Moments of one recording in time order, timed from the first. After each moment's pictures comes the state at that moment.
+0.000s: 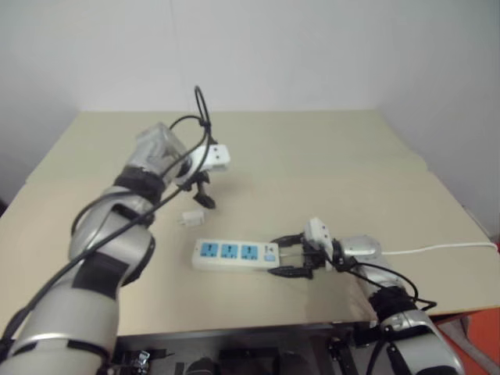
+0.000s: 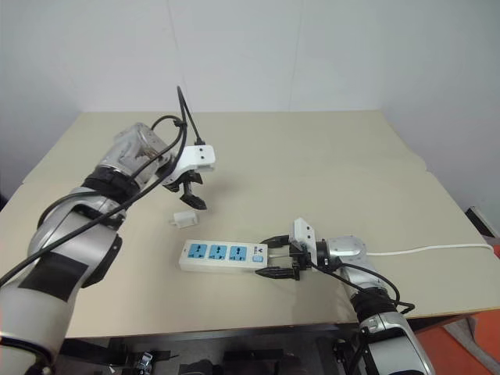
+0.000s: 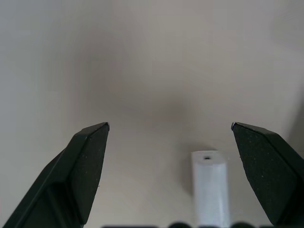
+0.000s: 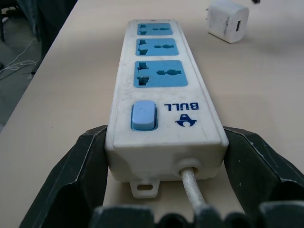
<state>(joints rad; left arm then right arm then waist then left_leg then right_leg) -1.44 0.45 -0.57 1.10 0.31 0.33 -1.33 -0.57 -0.40 0.16 0.54 0.24 -0.15 1.39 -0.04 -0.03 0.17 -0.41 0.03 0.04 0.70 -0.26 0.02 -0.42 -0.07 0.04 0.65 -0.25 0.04</state>
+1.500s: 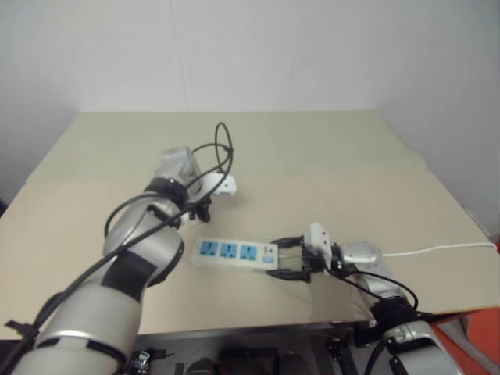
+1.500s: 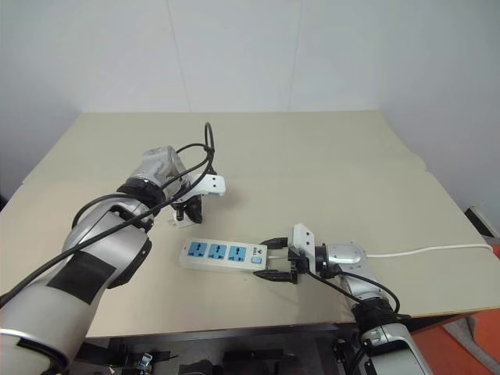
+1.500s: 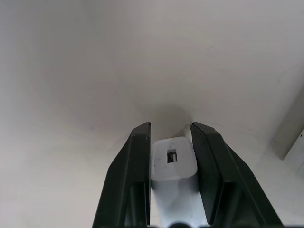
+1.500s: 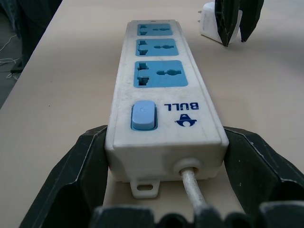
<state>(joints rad) -1.44 0.32 -0.57 1.31 0.52 0.28 -1.30 -0.49 -0.40 0.17 0.44 0.23 -0.15 1.30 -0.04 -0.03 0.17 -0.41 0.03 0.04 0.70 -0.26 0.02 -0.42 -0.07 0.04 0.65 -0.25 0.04</state>
